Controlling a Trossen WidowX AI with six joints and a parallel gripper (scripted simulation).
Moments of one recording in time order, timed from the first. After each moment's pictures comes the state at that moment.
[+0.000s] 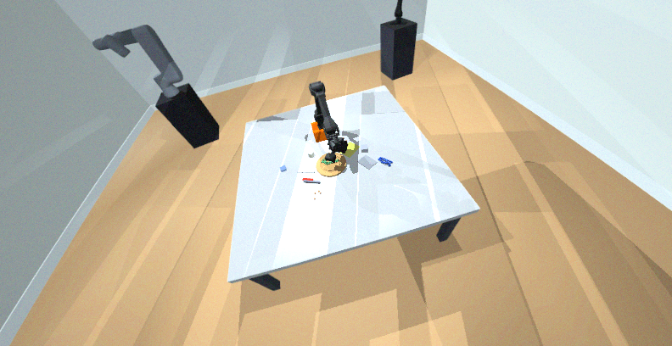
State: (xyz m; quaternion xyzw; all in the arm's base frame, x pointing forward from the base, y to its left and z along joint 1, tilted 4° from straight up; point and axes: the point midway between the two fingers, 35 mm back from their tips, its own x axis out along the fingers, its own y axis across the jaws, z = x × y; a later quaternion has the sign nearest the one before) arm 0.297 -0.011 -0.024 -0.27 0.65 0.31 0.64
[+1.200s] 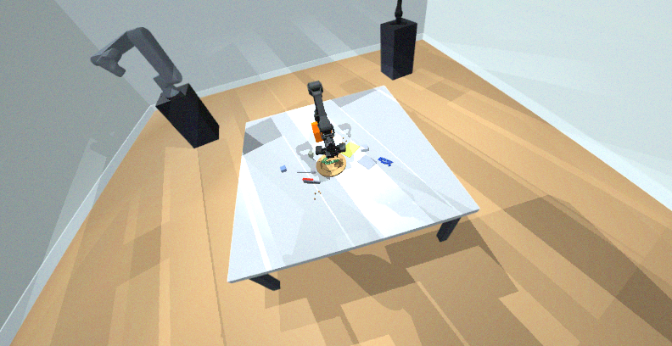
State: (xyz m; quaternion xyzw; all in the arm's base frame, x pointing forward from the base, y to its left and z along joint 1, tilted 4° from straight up) arm 0.295 -0.036 -0.016 0.15 0.70 -0.12 0.68
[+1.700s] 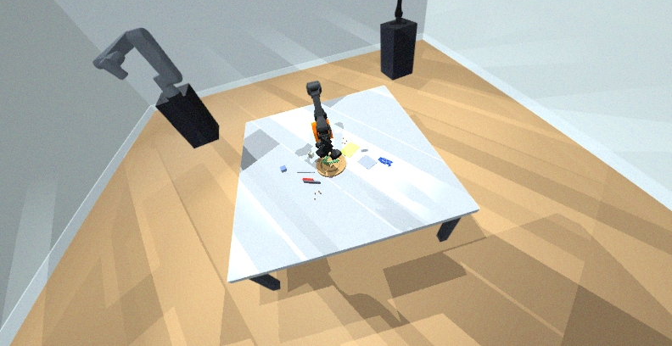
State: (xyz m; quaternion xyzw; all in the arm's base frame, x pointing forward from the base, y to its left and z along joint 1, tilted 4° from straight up) arm 0.291 -0.052 -0.014 0.40 0.60 -0.38 0.57
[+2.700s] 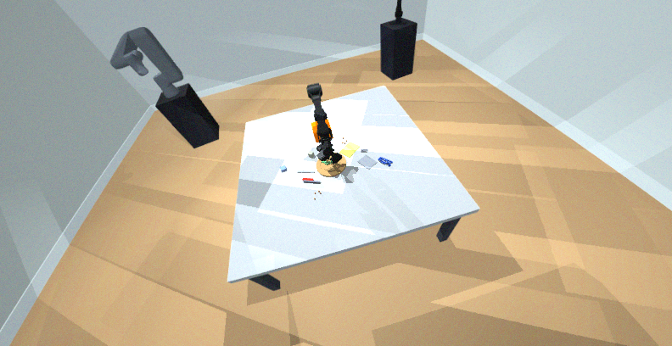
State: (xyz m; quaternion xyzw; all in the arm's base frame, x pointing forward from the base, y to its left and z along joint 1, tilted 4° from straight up) arm 0.297 -0.052 -0.040 0.41 0.59 -0.39 0.57
